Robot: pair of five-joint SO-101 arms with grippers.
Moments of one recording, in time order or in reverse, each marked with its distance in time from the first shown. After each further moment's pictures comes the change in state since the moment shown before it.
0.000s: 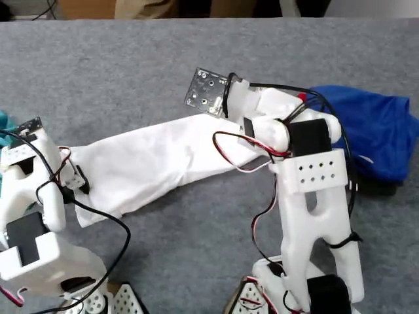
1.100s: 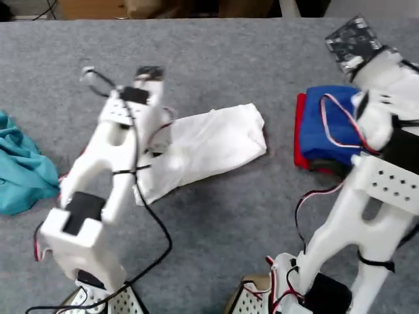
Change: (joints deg) left arm 41.5 8.8 -34.4 15.4 4.7; right arm 38.0 0.0 -5.9 -18.9 -2.3
